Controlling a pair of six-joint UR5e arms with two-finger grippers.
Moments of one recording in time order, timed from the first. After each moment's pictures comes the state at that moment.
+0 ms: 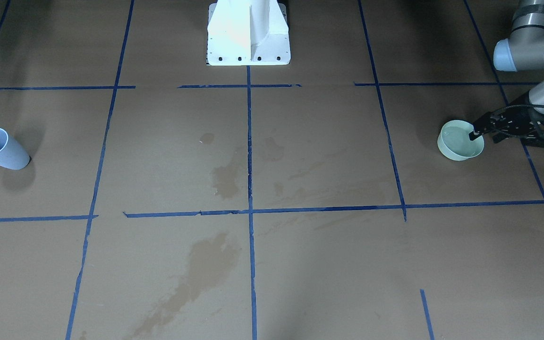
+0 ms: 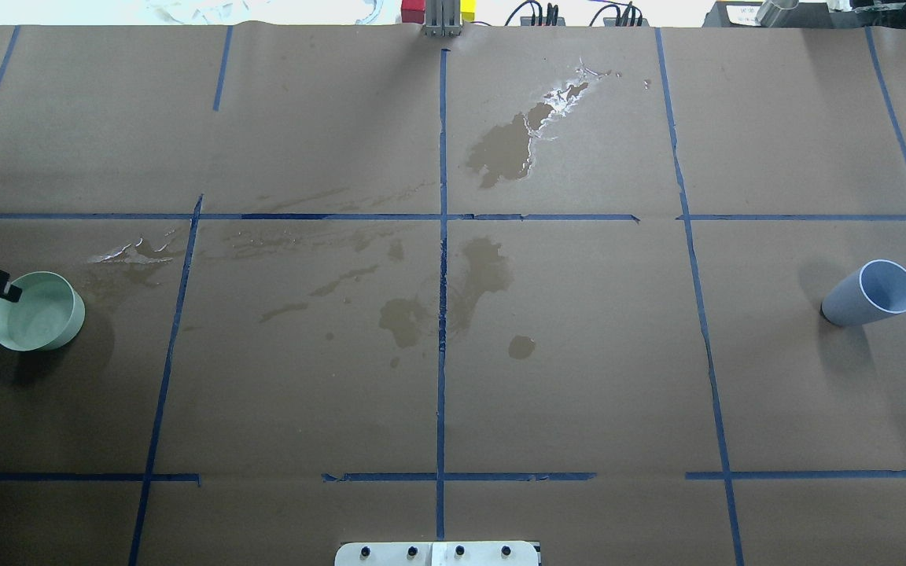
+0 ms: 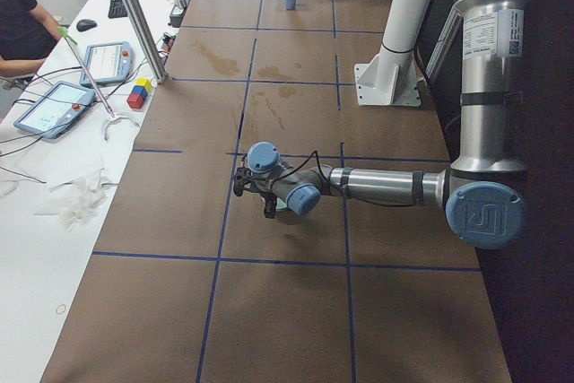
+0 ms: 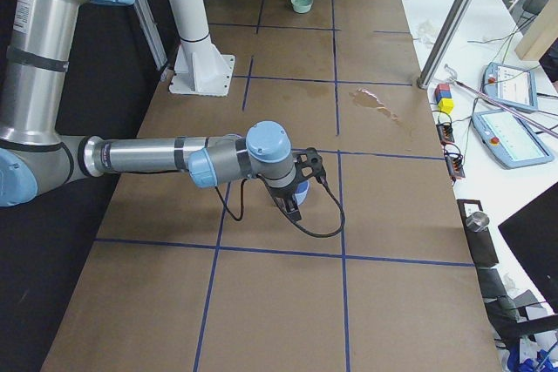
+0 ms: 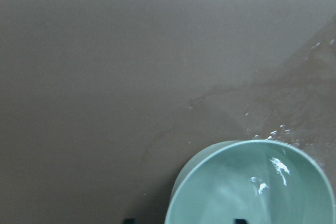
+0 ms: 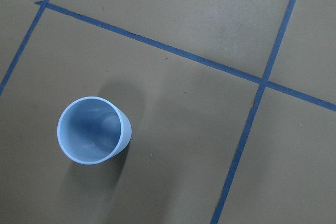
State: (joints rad) left arm -1.12 -1.49 -1.61 -2.19 -2.38 -0.66; right arm 1.52 -1.85 1.92 -1.36 2.43 -0.13
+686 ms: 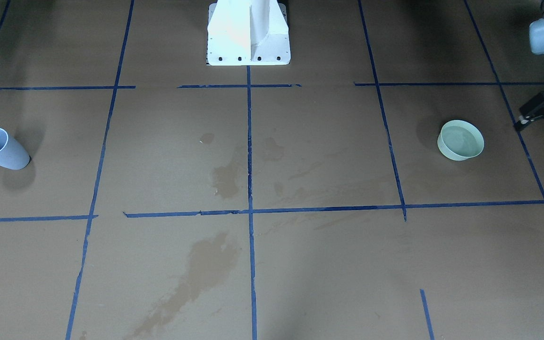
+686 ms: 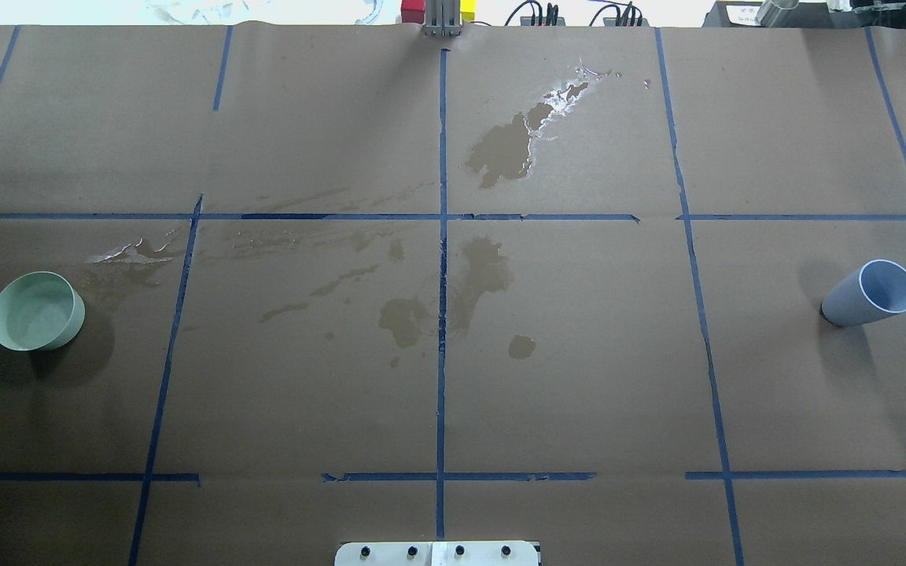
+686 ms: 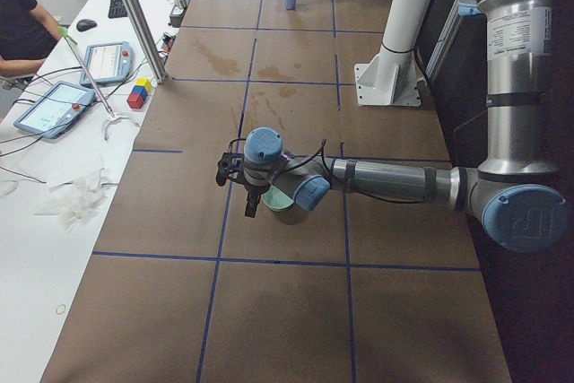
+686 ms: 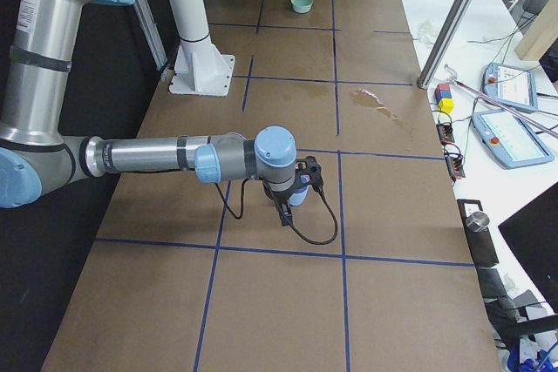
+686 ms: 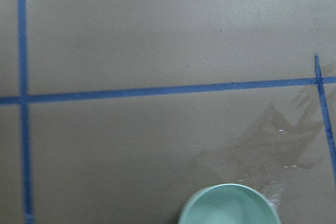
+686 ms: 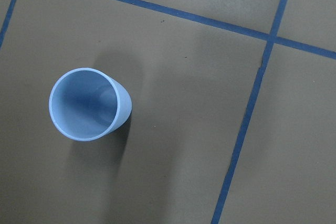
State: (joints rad) left arm -1.36 -1.46 -1.73 -2.05 -2.38 -0.38; right arm 1.50 -1.84 1.92 -1.51 2.43 -0.14
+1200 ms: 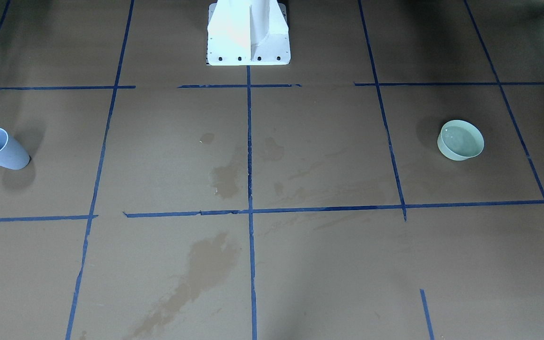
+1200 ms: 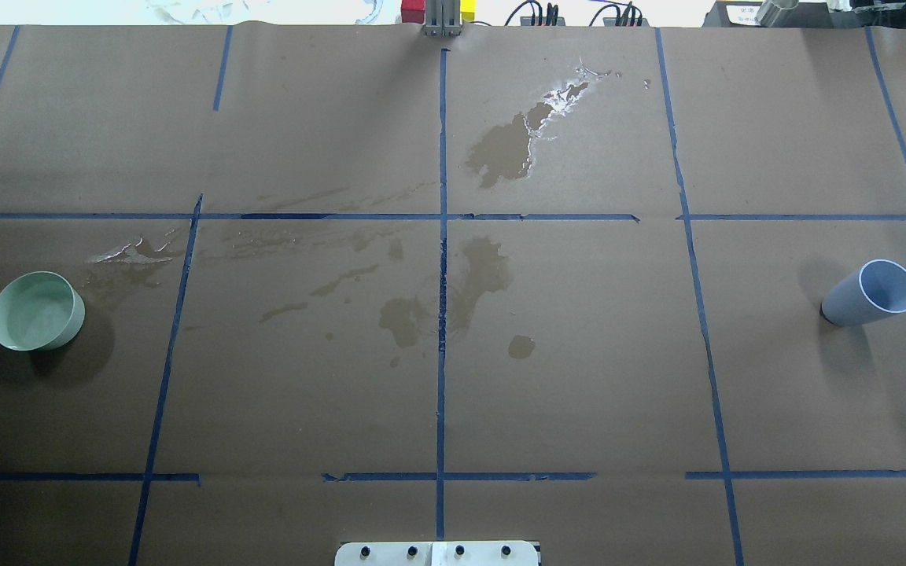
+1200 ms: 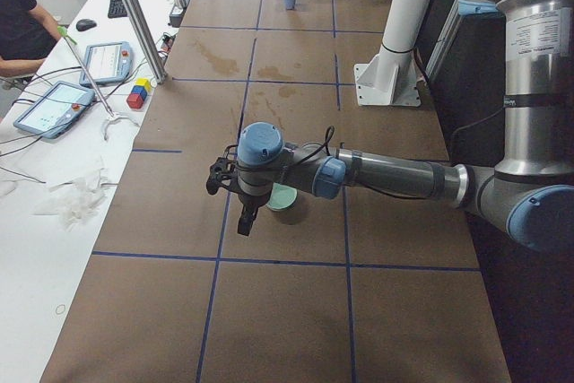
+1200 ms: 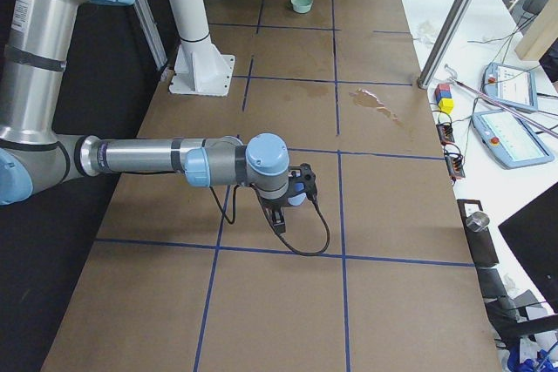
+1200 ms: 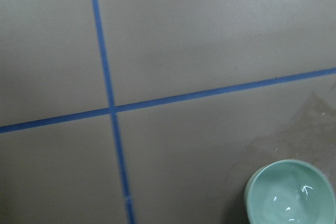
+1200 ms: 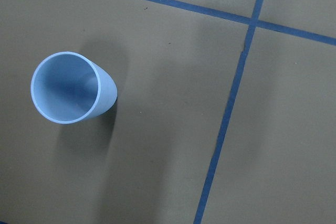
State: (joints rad) left arm -1.57 -1.46 -1.82 -1.63 -2.37 0.05; right arm 1.54 -1.88 1.92 -1.52 2.42 -0.17
